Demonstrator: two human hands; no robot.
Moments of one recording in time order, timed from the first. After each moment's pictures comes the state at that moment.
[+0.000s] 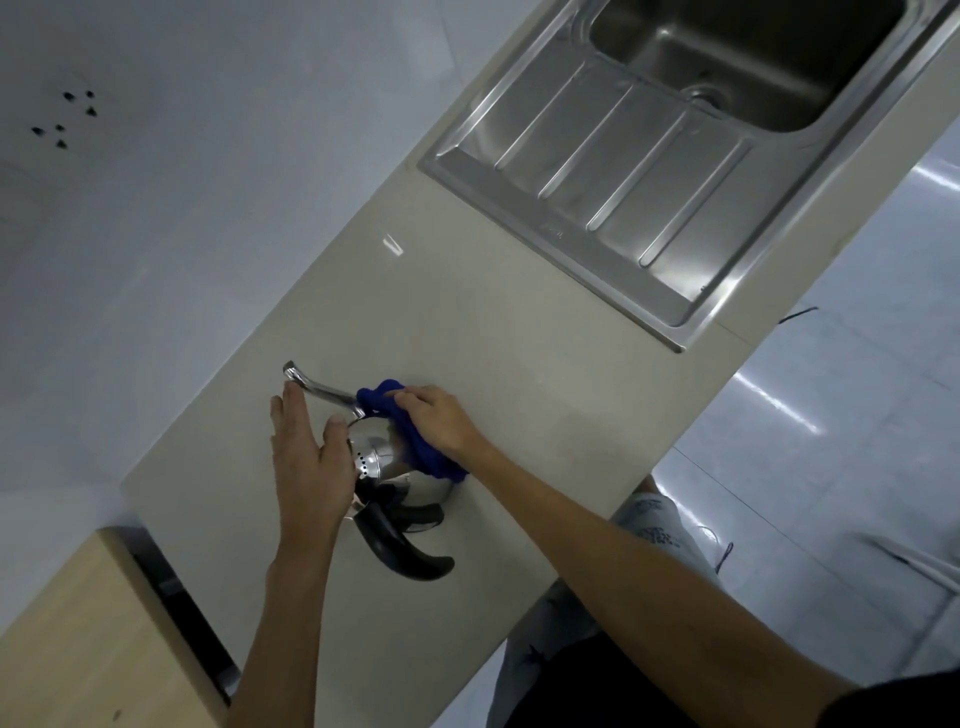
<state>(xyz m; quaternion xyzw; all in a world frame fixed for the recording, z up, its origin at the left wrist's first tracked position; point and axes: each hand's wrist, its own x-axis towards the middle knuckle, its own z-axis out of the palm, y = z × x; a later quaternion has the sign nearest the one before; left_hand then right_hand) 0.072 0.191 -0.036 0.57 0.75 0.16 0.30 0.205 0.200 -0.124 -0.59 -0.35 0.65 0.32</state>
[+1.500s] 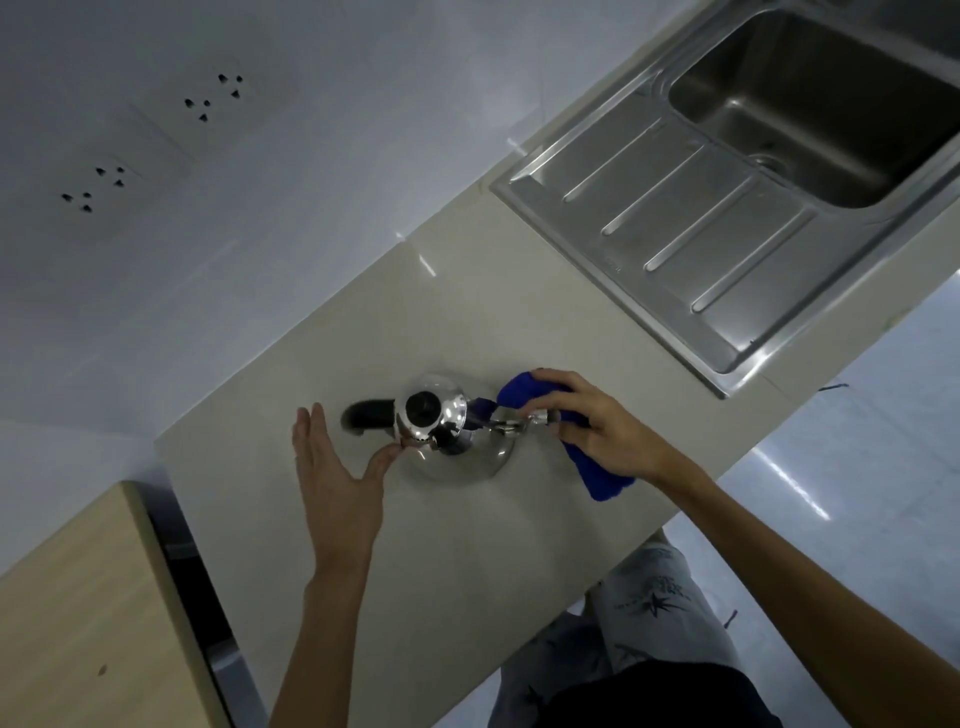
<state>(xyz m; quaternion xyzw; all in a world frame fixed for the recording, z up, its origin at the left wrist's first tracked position) 0.038 0.155 -0.054 0.54 0.77 0.24 0.25 0.335 0.155 -0.122 -0.51 -0.64 0.50 0.28</state>
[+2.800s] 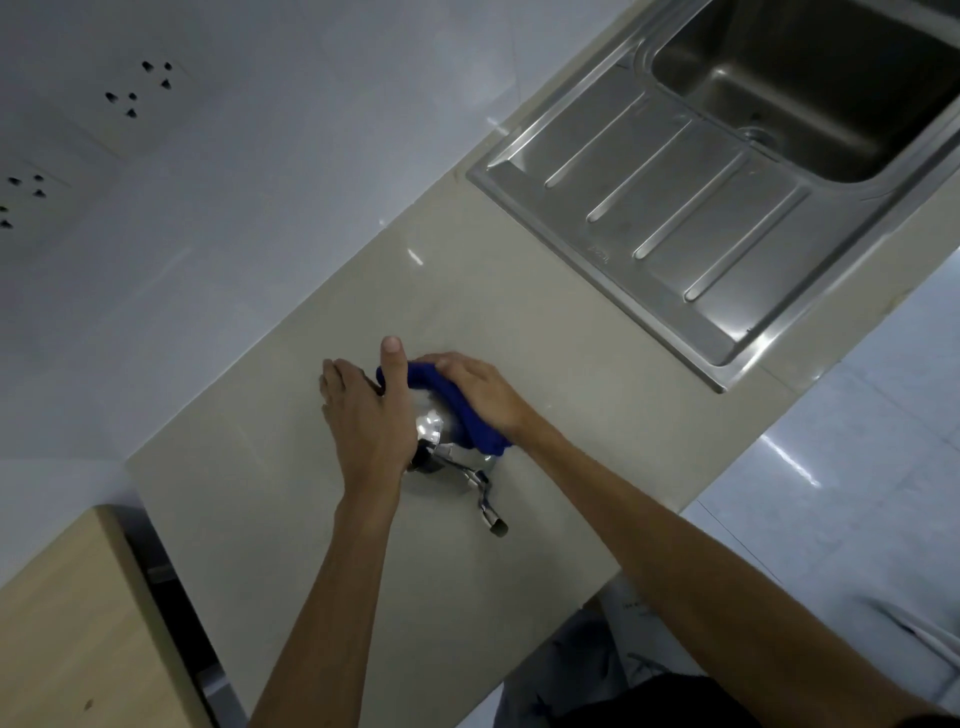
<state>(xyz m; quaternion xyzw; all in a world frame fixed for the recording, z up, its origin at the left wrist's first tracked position) 0.111 0.229 -0.046 0.53 0.78 0.16 0.29 0.238 0.231 -0.113 -0.54 -0.46 0.62 0.32</state>
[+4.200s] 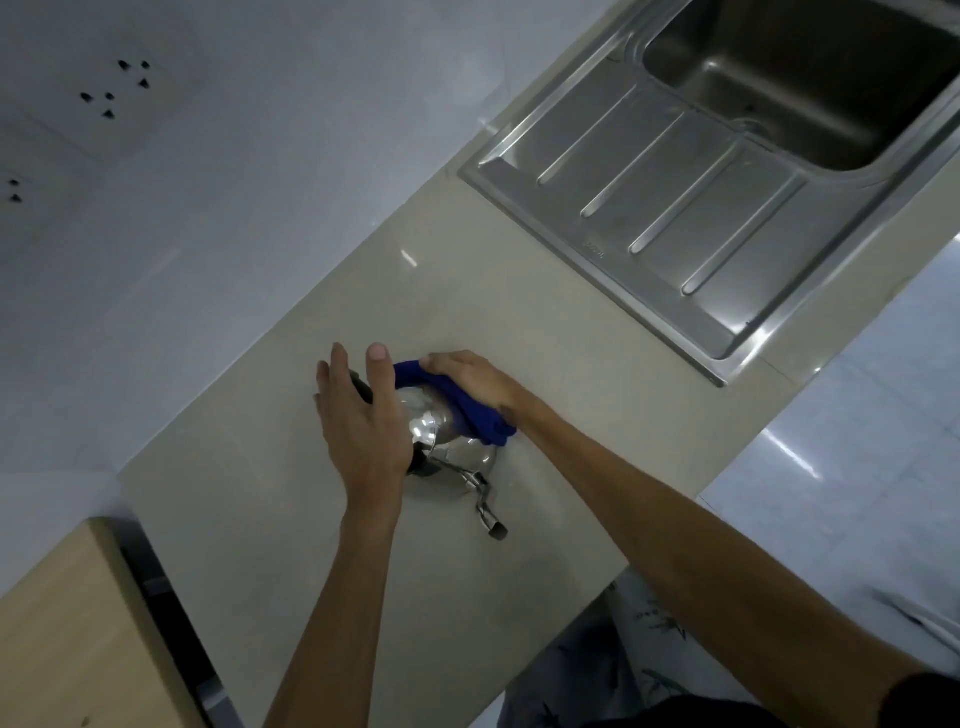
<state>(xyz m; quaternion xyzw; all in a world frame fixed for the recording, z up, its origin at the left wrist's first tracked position) 0.112 0.224 -0.057 0.50 0.75 0.29 0.30 0.242 0.252 -0.117 -0.54 -0.45 0.65 0.28</state>
